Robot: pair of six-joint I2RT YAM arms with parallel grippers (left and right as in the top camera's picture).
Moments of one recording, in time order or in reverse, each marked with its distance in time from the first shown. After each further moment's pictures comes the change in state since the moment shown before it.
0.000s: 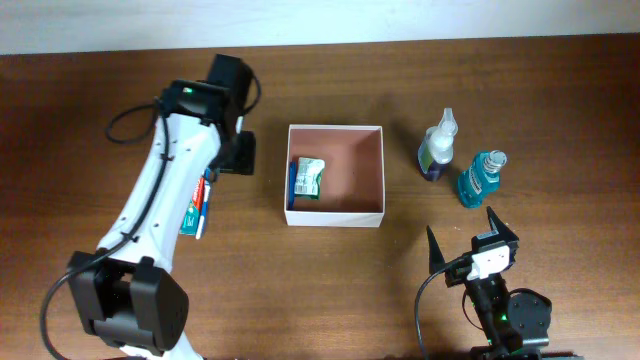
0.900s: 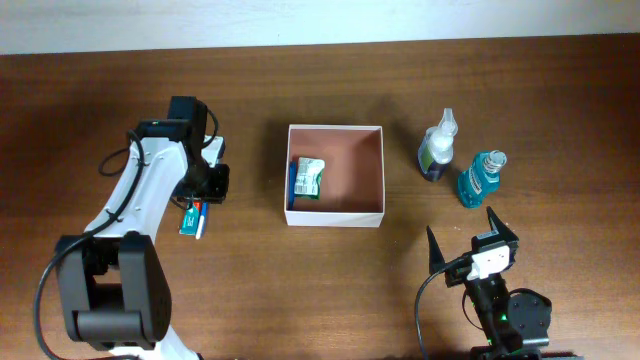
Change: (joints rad) left arm 0.198 0.000 -0.361 0.274 0.184 0.212; right arm 0.000 0.000 0.000 0.000 0.000 0.000
